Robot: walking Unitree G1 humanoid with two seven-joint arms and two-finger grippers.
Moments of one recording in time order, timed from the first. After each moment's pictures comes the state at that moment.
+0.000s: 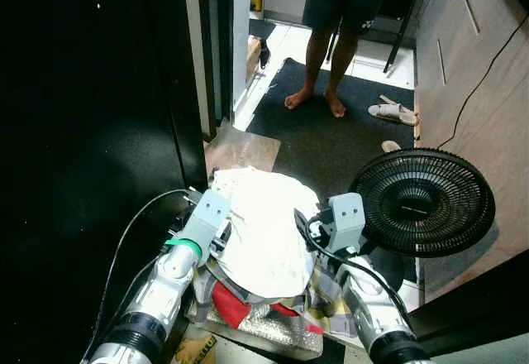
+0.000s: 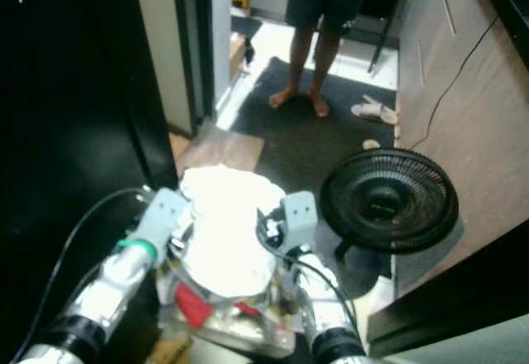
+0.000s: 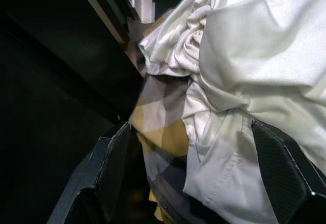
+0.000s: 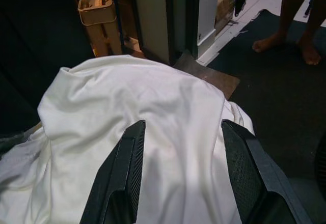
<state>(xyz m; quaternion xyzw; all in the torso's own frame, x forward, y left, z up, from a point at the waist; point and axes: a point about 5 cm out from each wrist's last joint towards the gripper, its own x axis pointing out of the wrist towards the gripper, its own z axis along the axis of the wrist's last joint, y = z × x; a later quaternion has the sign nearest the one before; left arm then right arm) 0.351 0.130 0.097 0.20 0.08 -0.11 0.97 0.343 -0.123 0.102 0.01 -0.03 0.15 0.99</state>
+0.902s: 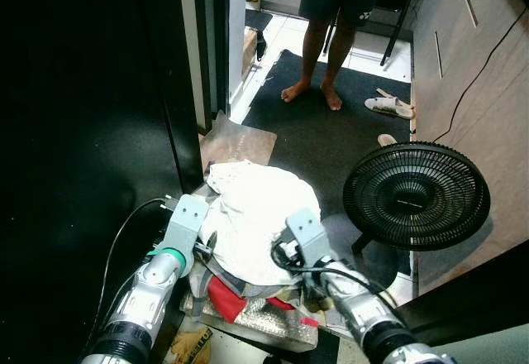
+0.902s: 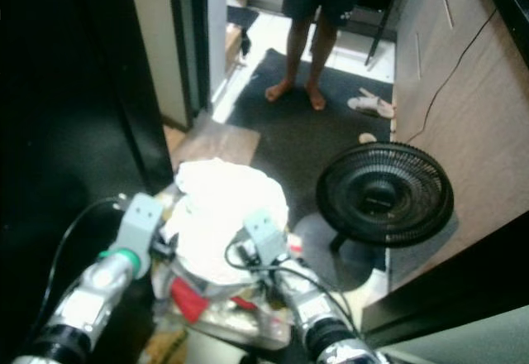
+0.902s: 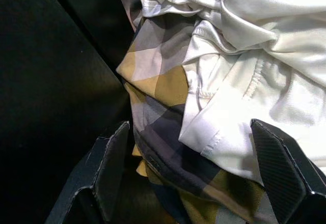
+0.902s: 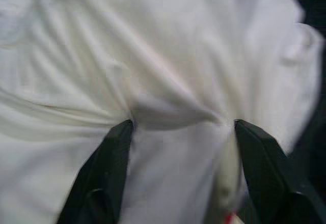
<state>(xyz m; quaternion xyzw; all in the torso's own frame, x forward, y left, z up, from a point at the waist) 0.342 0.156 0.086 0.14 0.12 -0.09 0.98 0.347 -0.111 0.073 -0.15 0.09 0.20 0.96</state>
